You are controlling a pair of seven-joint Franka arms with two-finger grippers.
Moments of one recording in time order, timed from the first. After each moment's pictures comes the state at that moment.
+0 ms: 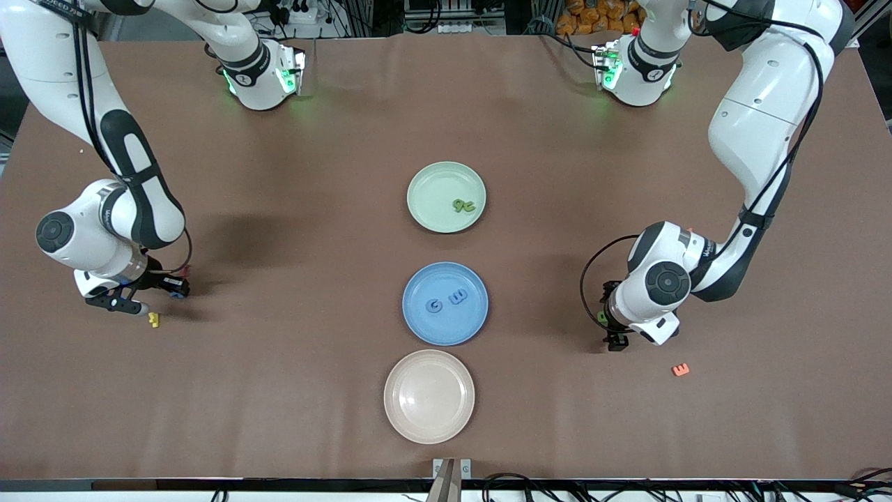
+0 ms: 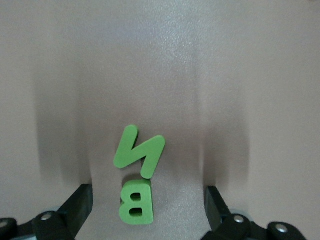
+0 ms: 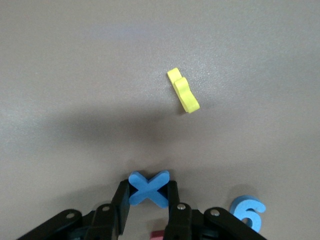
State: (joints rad) left arm 0.08 0.83 -0.41 -1.61 0.45 2.34 -2.07; right arm -0.03 0.55 -0.20 -2.04 0.21 2.61 -0.16
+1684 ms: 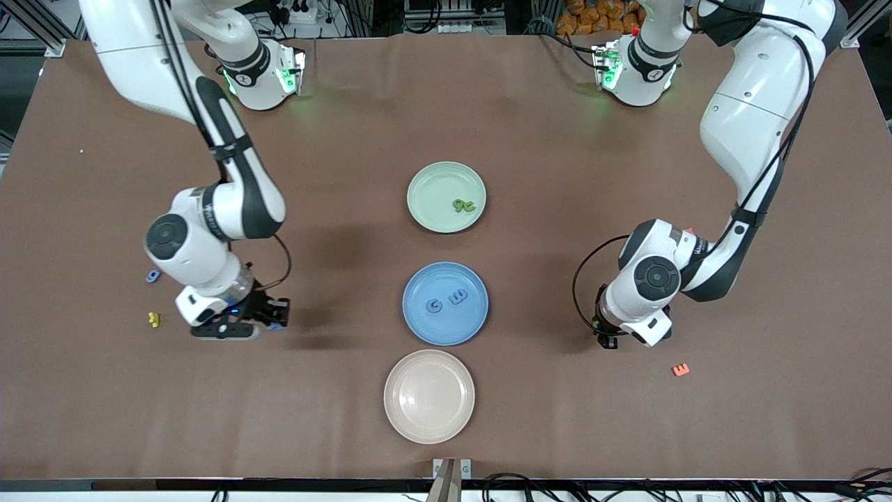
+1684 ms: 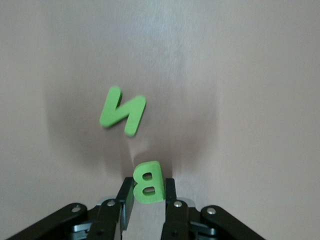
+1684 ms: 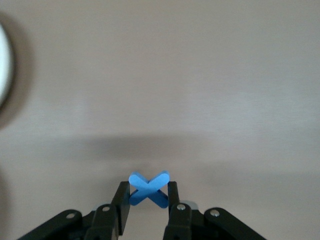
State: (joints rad) left arm 0.03 0.81 -0.39 -1.58 0.45 2.35 -2.09; right arm 0.33 0.53 -0.11 -1.83 0.21 2.56 0.12
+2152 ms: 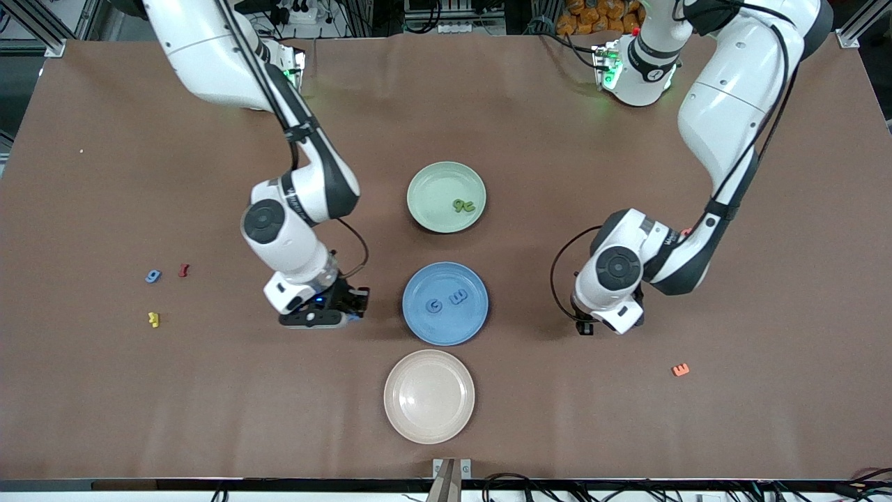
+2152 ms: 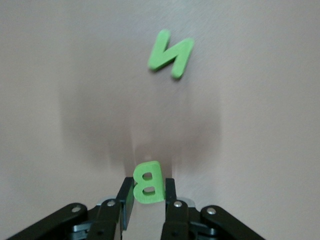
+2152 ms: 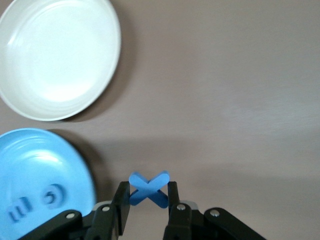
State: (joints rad) left arm -0.06 0.79 -0.40 -1.58 0.45 2.24 -2.18; right arm 0.53 0.61 -0.09 -1.70 0.21 2.56 0.33
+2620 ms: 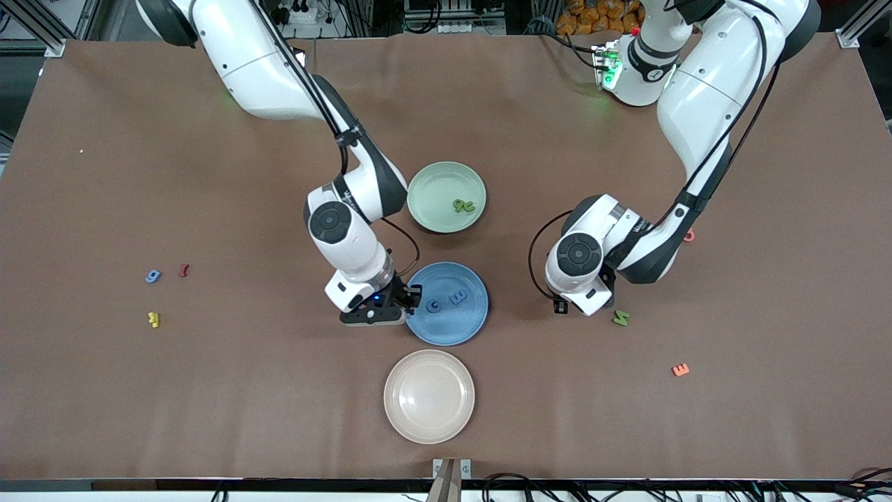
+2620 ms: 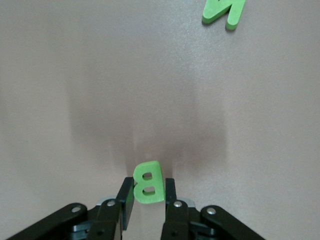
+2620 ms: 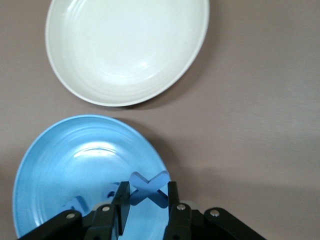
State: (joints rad) left arm -0.10 0.78 -0.45 -1.61 0.45 2.15 -2.22; right arm 0.62 0.76 -0.07 -1.52 0.21 2.57 0.42
